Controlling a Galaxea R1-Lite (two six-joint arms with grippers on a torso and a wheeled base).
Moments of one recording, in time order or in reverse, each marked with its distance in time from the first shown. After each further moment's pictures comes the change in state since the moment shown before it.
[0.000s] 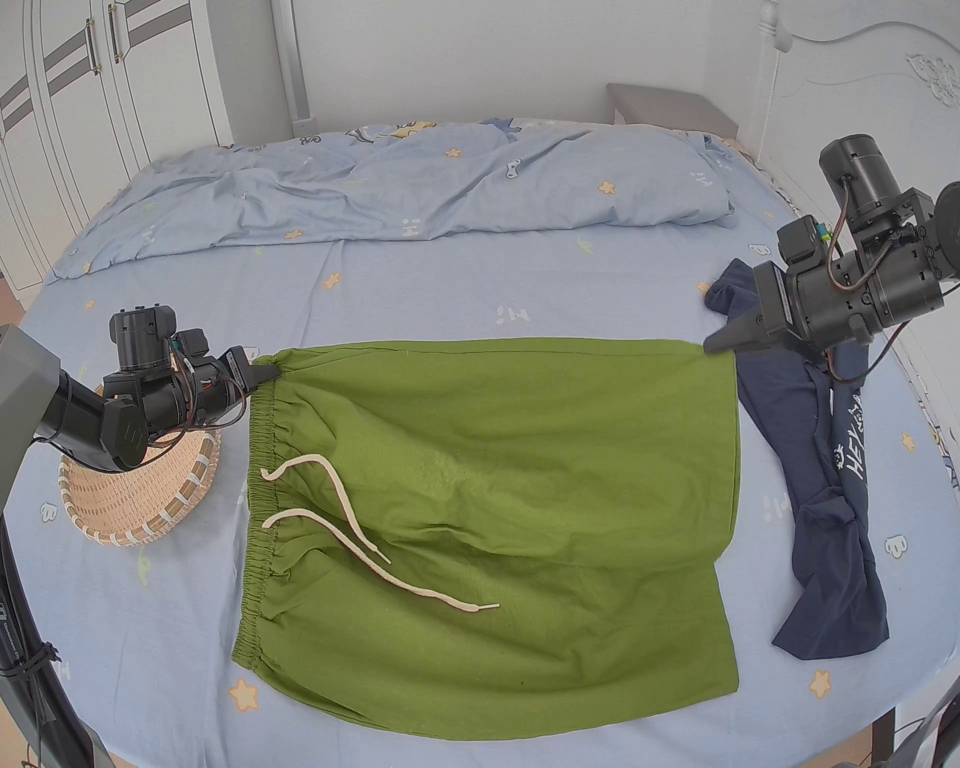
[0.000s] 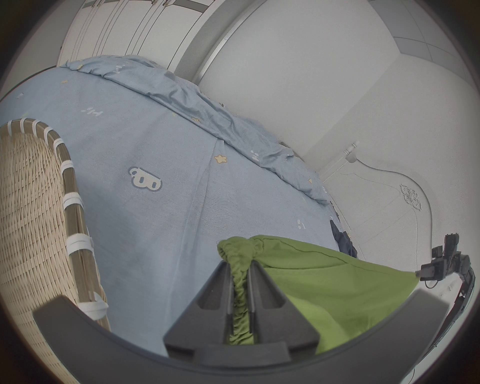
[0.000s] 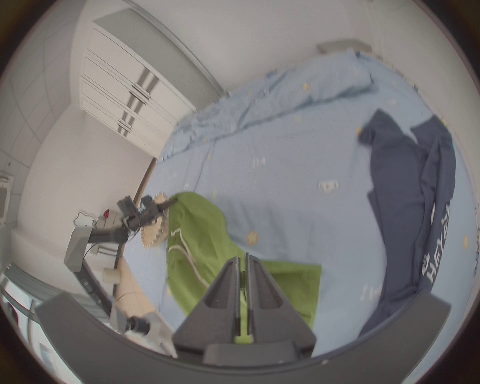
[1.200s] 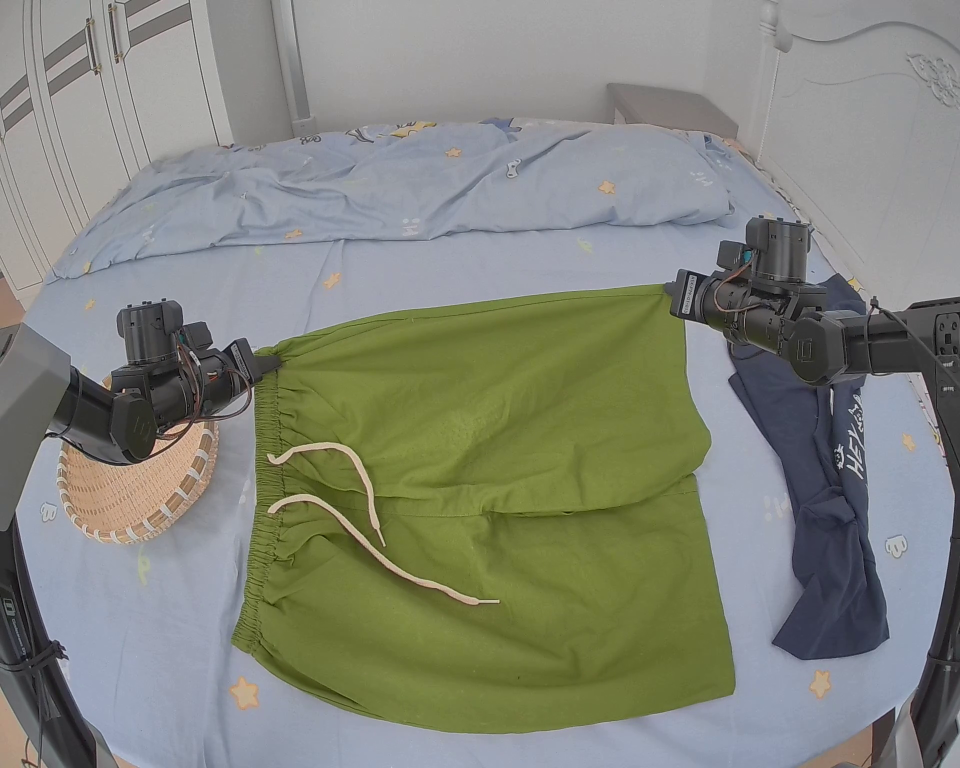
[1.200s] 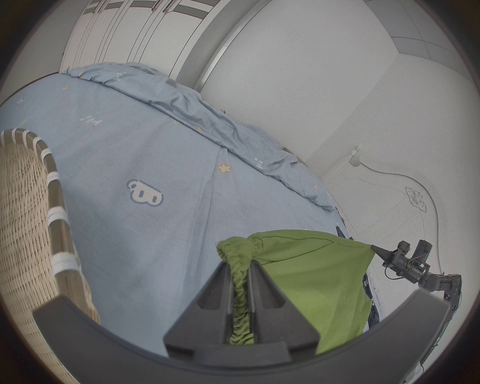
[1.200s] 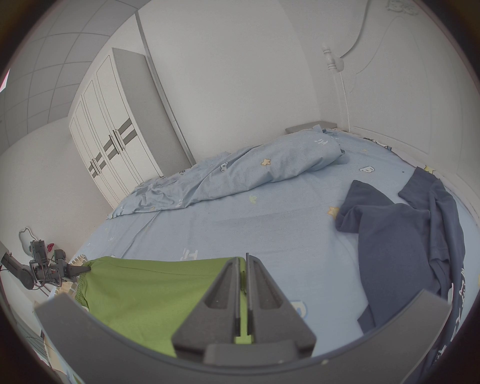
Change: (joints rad) left arm 0.004 0.047 -0.074 0.001 0.053 0.001; right arm -0.110 0.420 0.060 -1.020 -0.300 -0.020
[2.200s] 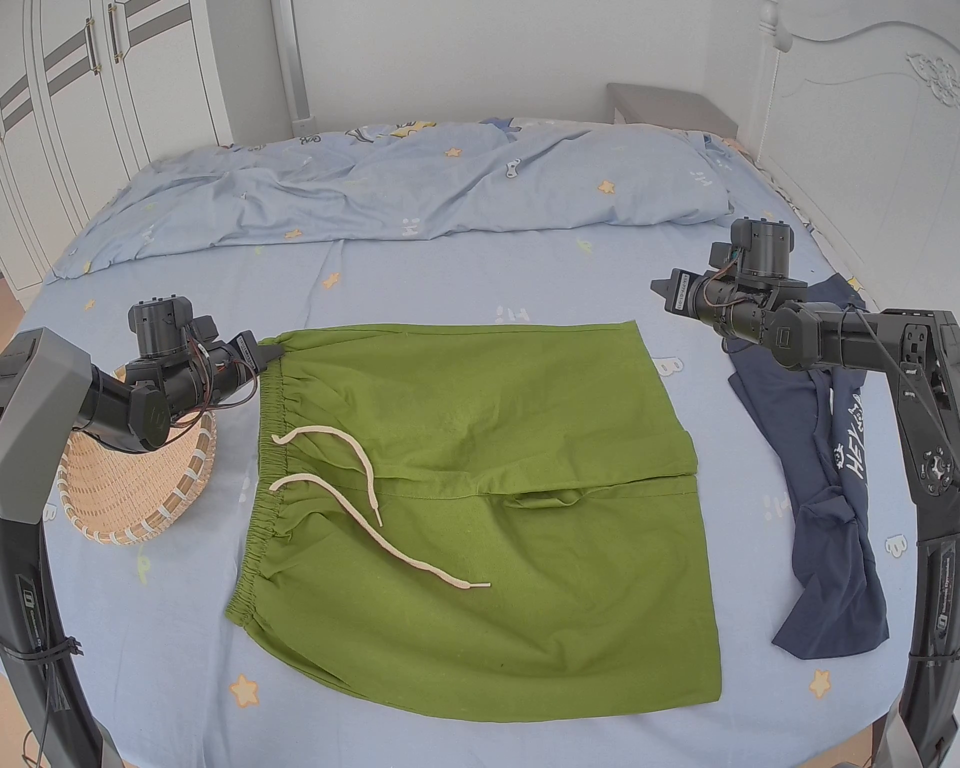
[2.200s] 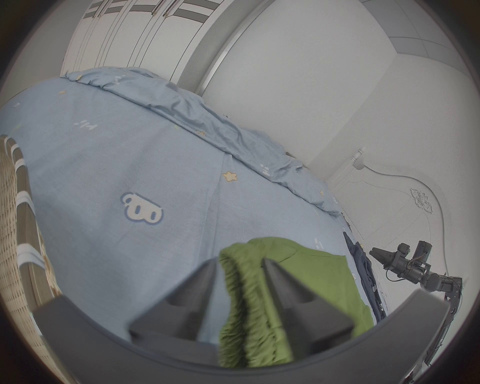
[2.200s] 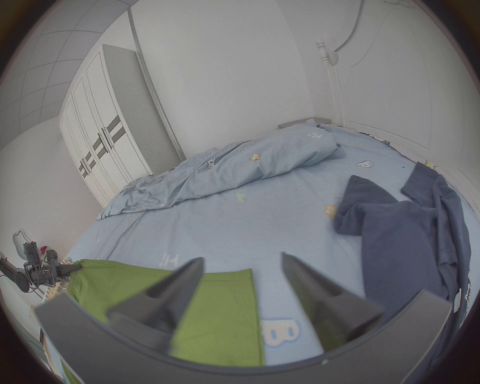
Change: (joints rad) left arm 0.001 0.108 -0.158 0.014 0.008 -0.001; right arm -0.005 0.153 -0.267 0.139 -0.002 0.002
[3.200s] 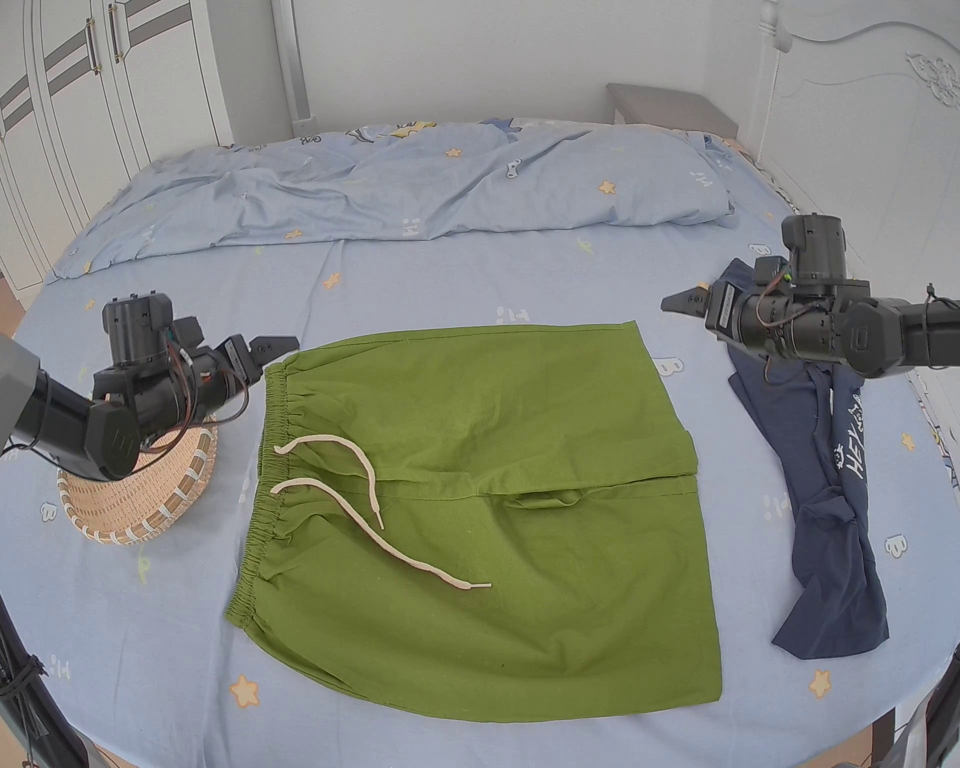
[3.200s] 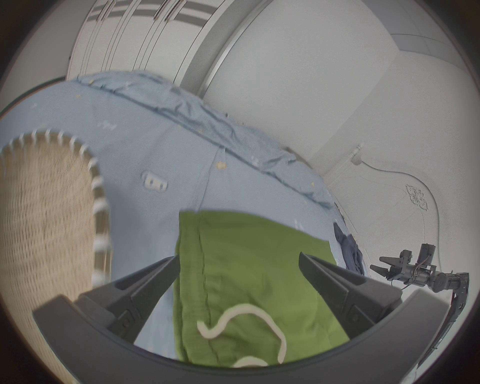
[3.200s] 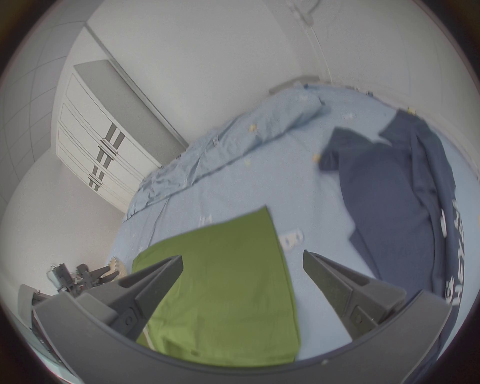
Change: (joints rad) left arm -0.071 -0.265 0.327 -0.053 0.089 -0.005; right arm -0.003 -0.335 0.427 0.080 0.125 0.186
